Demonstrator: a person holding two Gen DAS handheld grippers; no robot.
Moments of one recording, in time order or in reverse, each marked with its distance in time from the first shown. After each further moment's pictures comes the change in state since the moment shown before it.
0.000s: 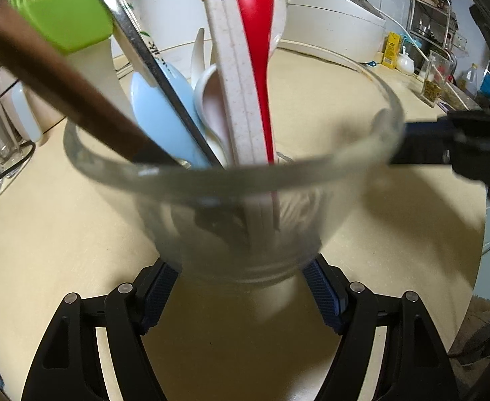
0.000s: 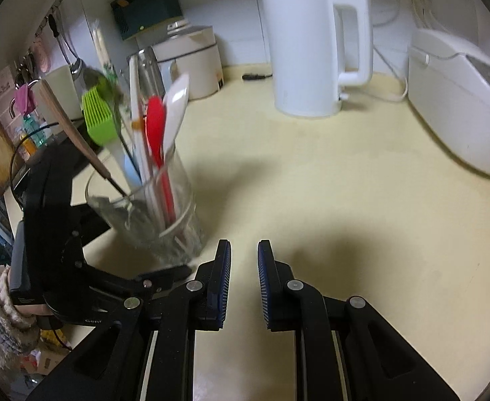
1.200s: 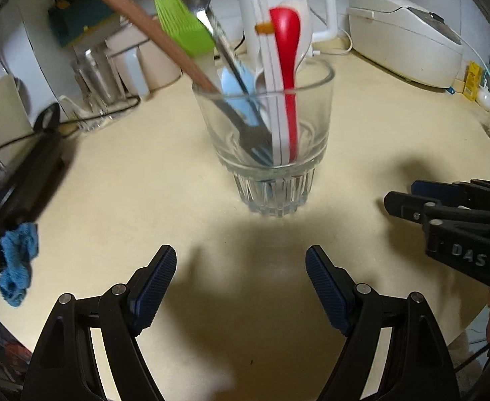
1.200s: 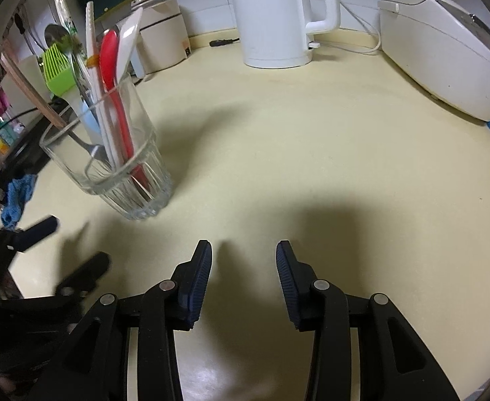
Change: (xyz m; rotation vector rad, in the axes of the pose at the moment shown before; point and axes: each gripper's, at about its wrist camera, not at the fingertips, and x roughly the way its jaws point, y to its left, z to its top) left arm -0.054 -0.060 -0.027 -0.268 0.022 0.392; right arm 0.021 -0.012 -0.038 0.099 0.099 -0.098
